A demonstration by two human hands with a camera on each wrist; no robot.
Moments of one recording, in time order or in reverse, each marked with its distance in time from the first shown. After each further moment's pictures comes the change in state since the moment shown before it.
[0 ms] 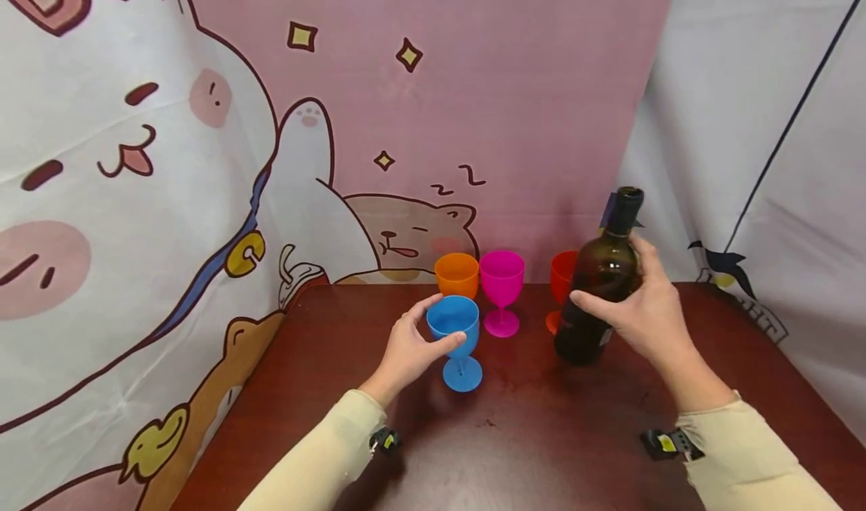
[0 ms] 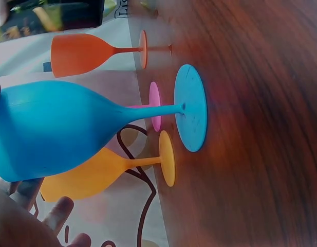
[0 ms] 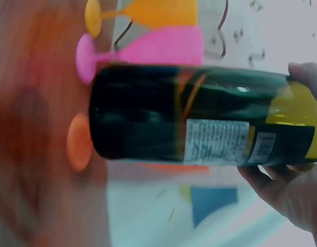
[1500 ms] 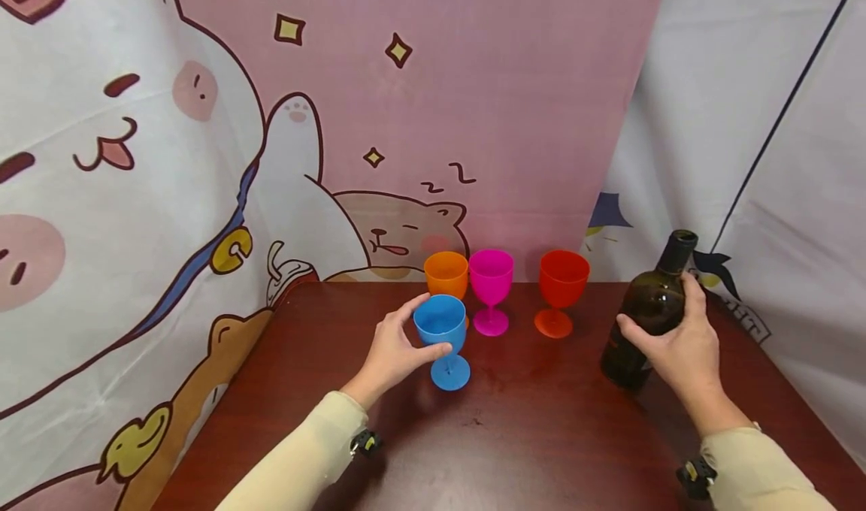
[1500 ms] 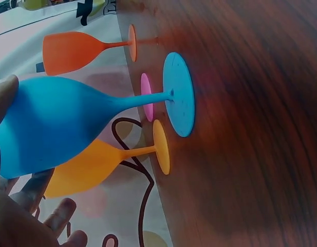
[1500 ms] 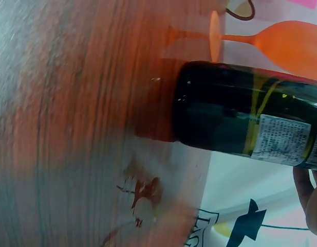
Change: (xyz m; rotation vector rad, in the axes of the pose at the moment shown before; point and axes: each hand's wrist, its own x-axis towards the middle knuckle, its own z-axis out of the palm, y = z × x) left_hand -0.001 -0.005 -0.003 0.144 -0.011 0.088; right_hand -0.019 0.115 -0.005 -0.112 0.201 0.133
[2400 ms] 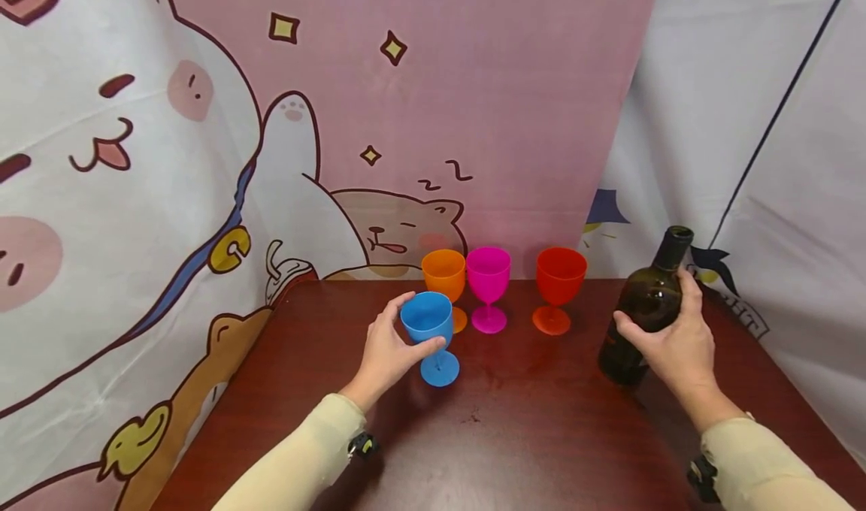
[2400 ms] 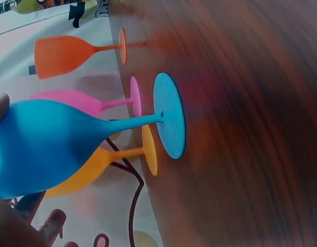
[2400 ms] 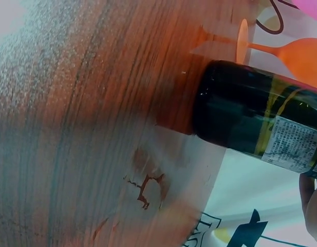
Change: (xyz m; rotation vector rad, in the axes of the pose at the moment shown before) left_hand -0.009 -0.002 0.002 -0.016 0.111 -0.077; right_hand -0.002 -0.002 0.001 0.014 -0.009 0.026
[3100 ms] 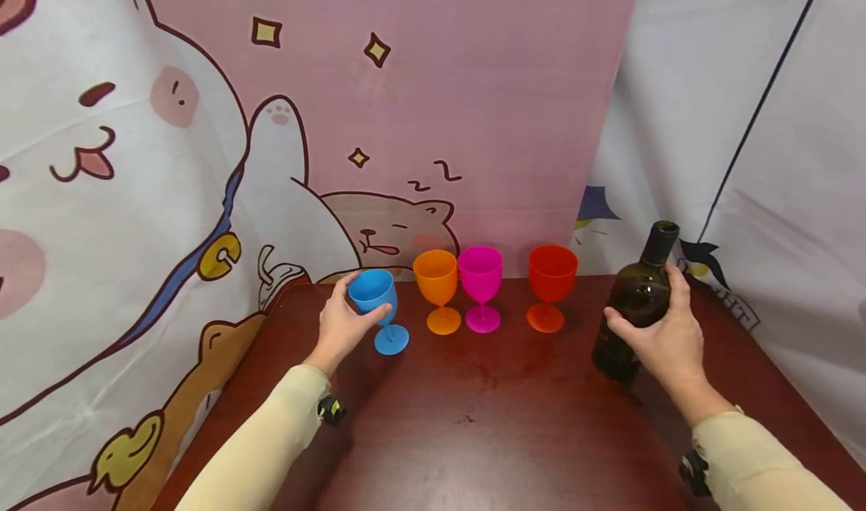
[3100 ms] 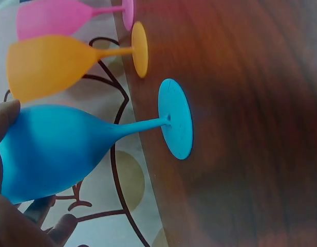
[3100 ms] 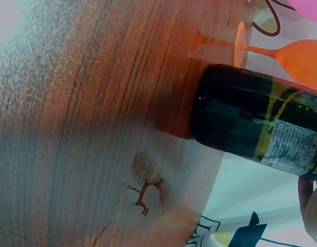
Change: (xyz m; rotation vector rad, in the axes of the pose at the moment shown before) left_hand 0.053 -0.039 -0.050 0.095 0.121 -0.083; right_hand -0.002 0.003 0.002 0.032 0.038 -0.032
